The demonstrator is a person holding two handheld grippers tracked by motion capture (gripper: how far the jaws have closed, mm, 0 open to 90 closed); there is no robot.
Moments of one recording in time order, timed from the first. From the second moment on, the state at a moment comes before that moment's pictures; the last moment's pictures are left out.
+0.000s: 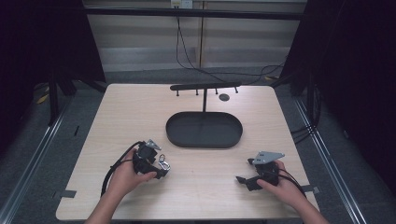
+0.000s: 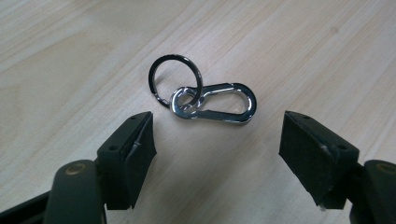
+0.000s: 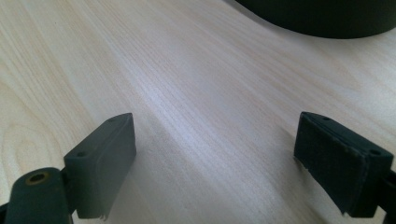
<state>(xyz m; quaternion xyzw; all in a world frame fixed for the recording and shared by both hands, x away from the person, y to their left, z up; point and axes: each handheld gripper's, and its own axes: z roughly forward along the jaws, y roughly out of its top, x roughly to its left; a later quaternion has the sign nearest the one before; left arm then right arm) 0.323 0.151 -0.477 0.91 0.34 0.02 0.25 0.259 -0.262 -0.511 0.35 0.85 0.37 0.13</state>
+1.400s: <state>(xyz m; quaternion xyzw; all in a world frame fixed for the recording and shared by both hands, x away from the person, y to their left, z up) 0.347 0.103 -0.470 0.93 0.33 0.02 0.12 0.259 -0.262 -0.511 0.35 0.85 0.37 0.14</state>
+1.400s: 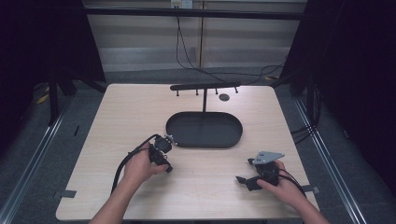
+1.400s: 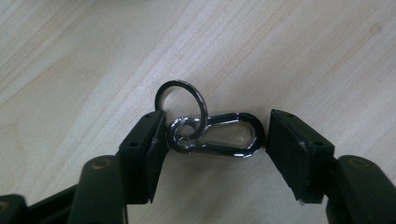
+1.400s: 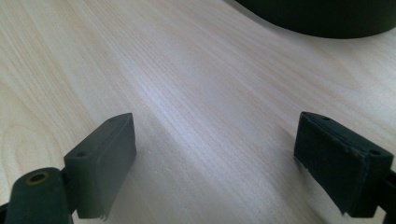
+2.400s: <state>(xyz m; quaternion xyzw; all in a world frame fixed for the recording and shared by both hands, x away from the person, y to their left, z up) 0.350 0.117 -0.460 0.92 0.36 -0.03 0.14 0.259 -0.261 -0.511 0.35 0.85 0.37 0.14</state>
